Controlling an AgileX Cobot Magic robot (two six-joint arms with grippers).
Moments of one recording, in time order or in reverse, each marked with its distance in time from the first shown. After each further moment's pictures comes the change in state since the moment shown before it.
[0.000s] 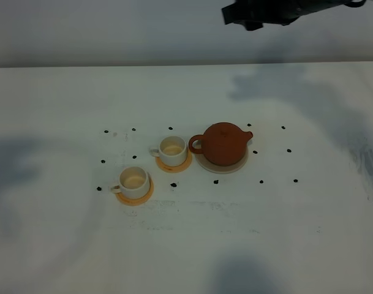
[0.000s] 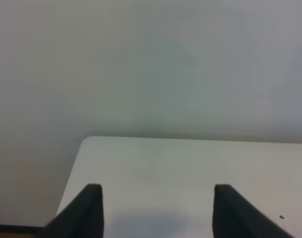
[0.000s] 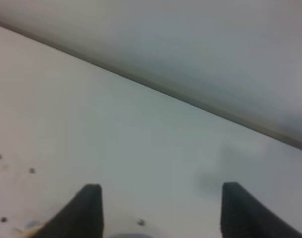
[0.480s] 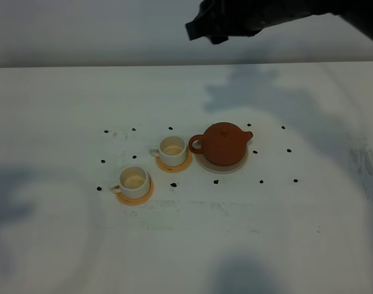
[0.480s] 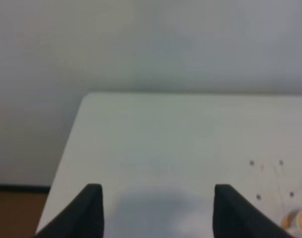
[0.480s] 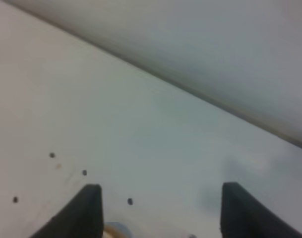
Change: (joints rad) left arm 0.000 -0.140 0.183 0.001 0.086 0.014; right arm 0.112 0.030 0.000 -0.006 -0.035 0.004
